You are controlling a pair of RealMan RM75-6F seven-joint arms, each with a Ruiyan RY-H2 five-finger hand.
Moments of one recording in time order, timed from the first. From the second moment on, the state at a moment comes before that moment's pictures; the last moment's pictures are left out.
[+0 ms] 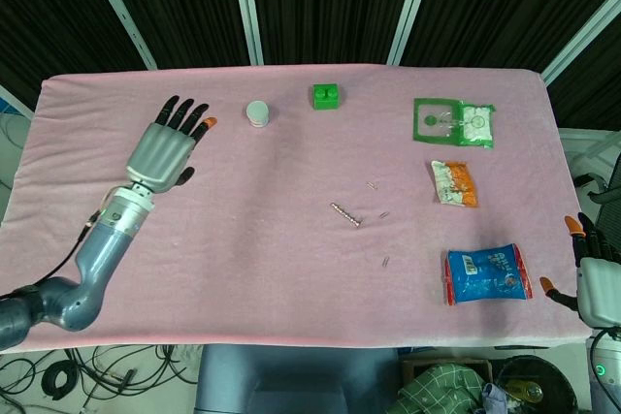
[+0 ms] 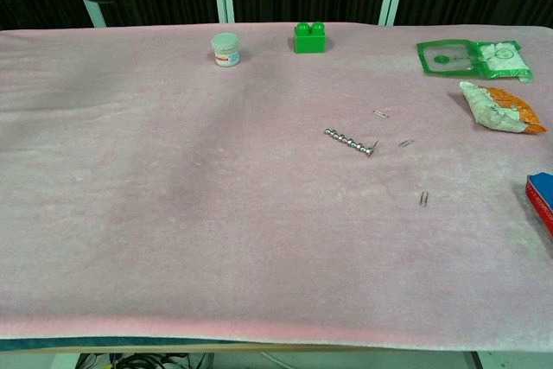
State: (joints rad) left arm -0.84 -1.16 -0.19 -1.64 1.07 1.02 0.53; right arm 0.08 -1.18 0.15 -1.58 -1.31 1.45 -0.09
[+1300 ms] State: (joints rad) left arm -0.19 -1.06 -0.01 -1.60 1.28 1.48 0.07; right arm 0.63 -1.16 0.41 -1.90 -0.50 1.10 -0.35
